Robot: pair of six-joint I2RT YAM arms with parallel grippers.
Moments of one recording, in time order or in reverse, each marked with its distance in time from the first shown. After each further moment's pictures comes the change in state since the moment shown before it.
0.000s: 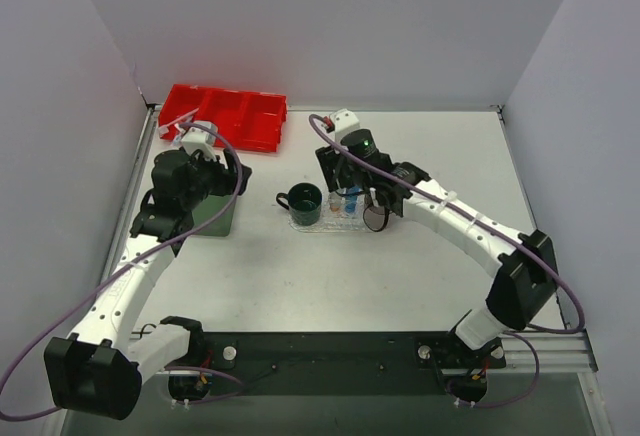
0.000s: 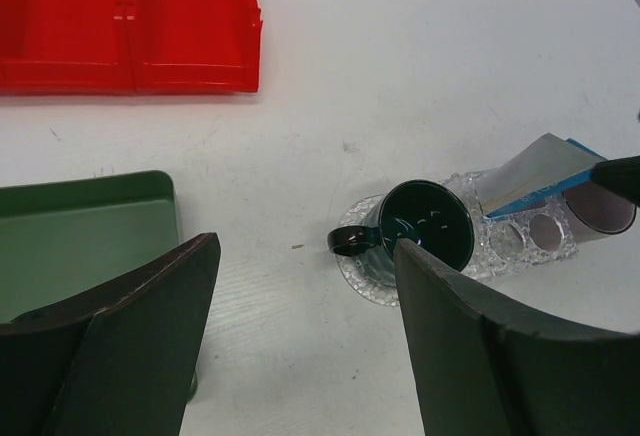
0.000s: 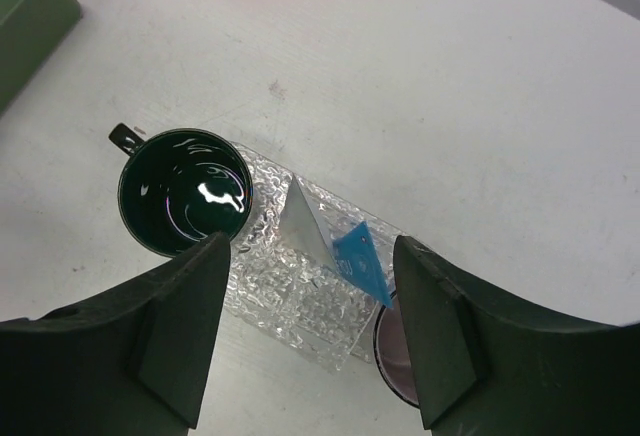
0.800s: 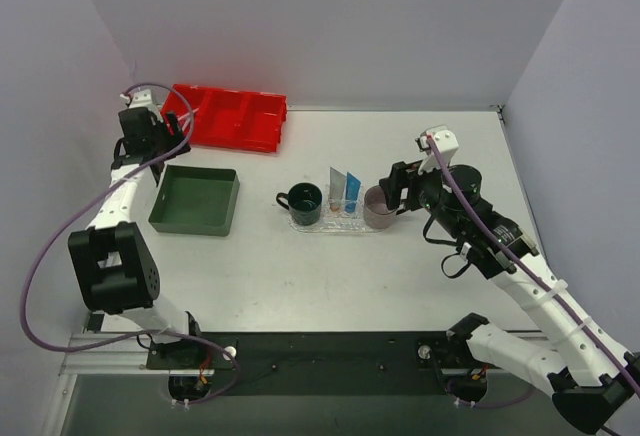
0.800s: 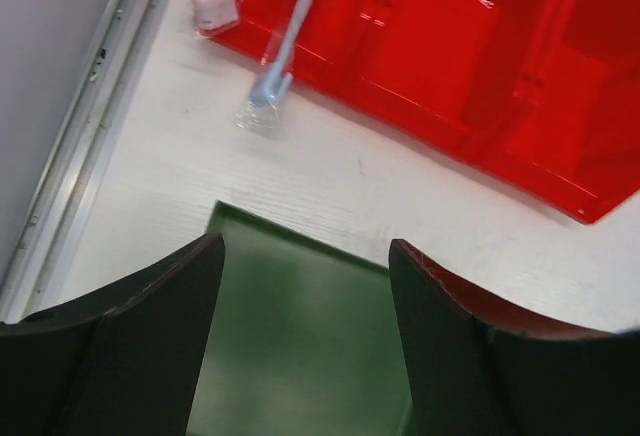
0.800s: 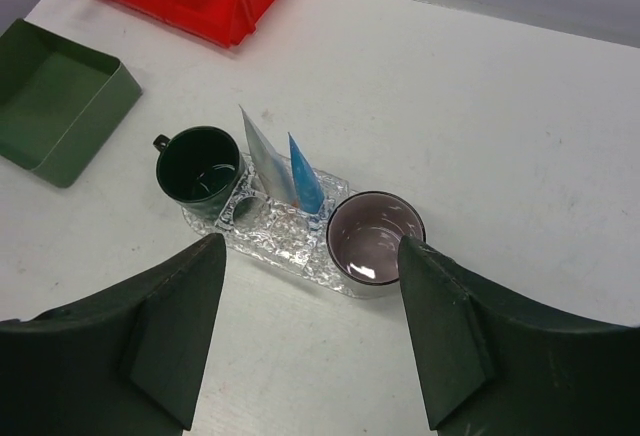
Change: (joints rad) left arm 0.358 0.513 0.325 -0.022 -0.173 -0.008; right arm -0.129 -0.665 -0.330 -0.029 -0.090 0.093
